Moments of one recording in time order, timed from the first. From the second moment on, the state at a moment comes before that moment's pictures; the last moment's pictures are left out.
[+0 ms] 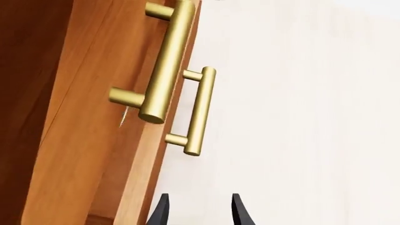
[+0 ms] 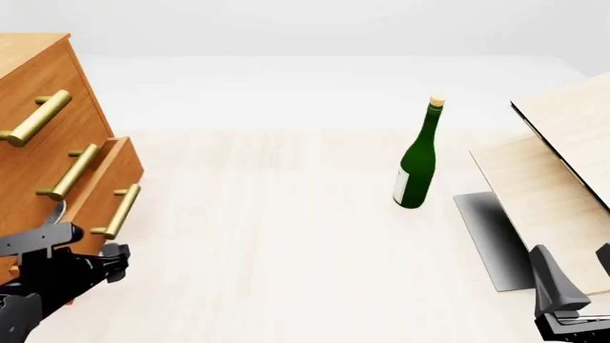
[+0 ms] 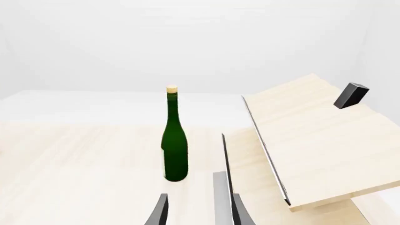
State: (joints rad) left arm 0.11 1.23 -0.21 -0.26 -0.18; right arm 0.02 0.04 0.00 -0.02 -0.02
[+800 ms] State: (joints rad) left arm 0.33 1.25 -0.16 -0.40 0.02; right arm 0.02 0.04 0.00 -0.02 -0.02
